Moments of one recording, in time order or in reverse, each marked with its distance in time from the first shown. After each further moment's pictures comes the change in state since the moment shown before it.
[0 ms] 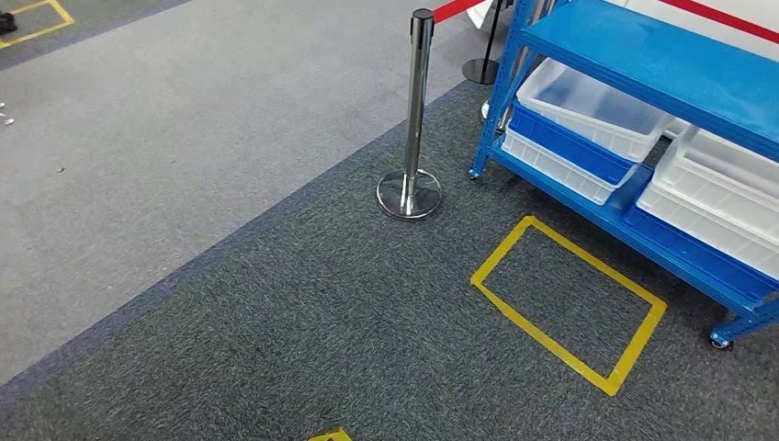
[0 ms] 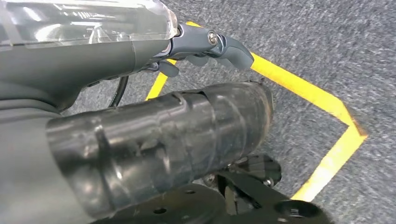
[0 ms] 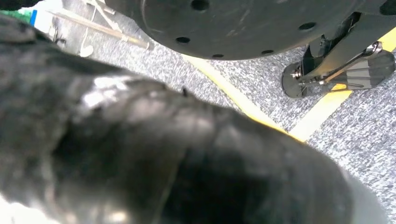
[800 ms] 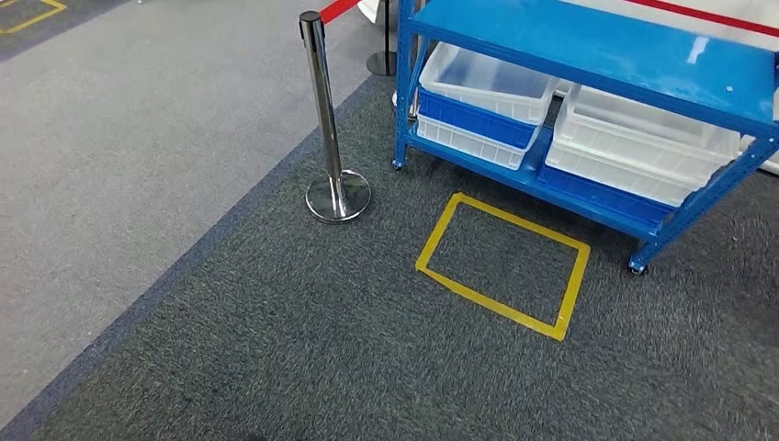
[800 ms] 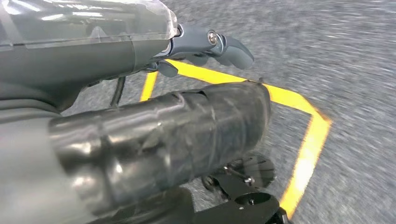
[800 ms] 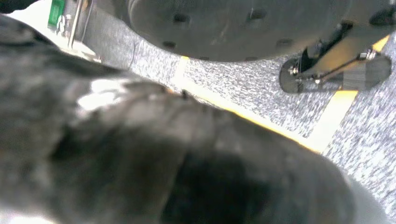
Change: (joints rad) left arm -0.010 -0.004 0.001 0.000 0.000 0.003 0.000; right arm -0.003 -0.003 0.004 0.001 -0.005 -0.003 -0.013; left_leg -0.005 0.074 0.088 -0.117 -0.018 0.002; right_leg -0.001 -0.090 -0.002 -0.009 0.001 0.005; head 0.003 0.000
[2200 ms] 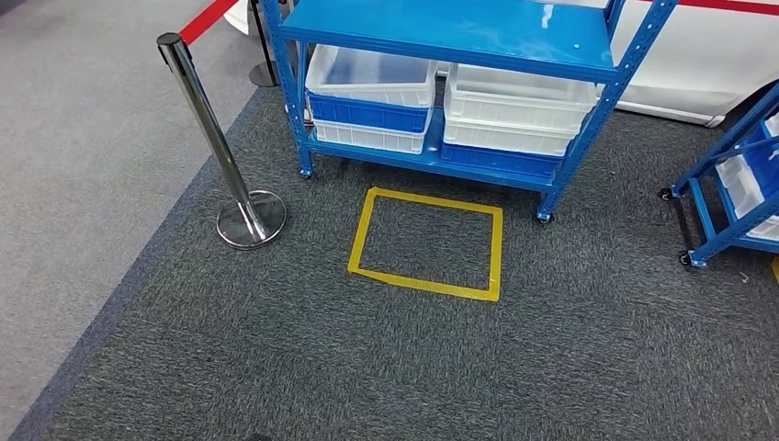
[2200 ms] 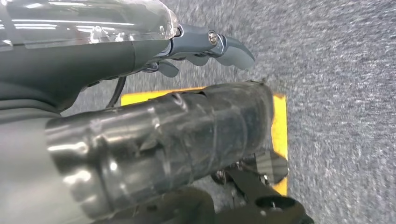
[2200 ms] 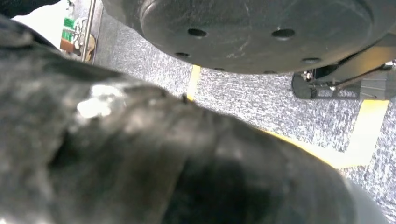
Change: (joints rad) left arm 0.007 0.000 0.003 0.000 -0.020 -0.021 0.004; right arm -0.002 0.000 0.033 0.006 0.092 0.011 0.068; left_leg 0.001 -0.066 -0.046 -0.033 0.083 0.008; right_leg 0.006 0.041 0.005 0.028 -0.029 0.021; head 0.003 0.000
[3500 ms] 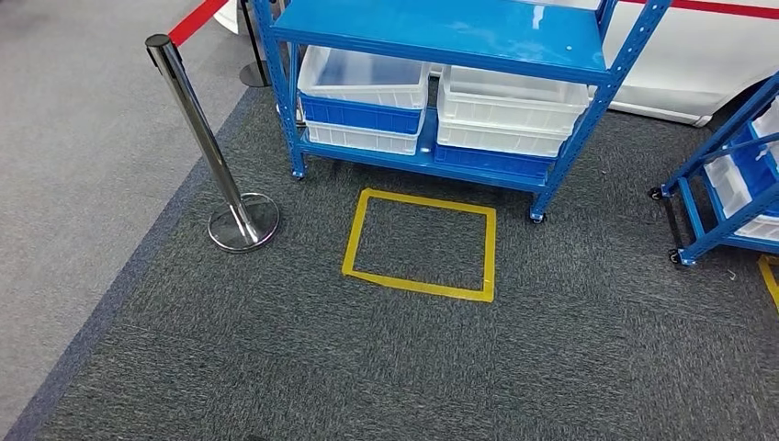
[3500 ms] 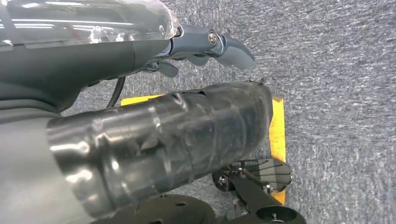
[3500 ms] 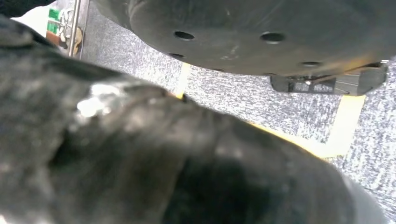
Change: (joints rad) left arm 0.001 0.001 0.001 0.000 0.000 -0.001 -0.002; right arm -0.001 -0.004 0.016 0.001 0.010 -0.015 -0.054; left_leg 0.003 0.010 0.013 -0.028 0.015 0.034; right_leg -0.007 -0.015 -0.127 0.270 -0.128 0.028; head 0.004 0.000
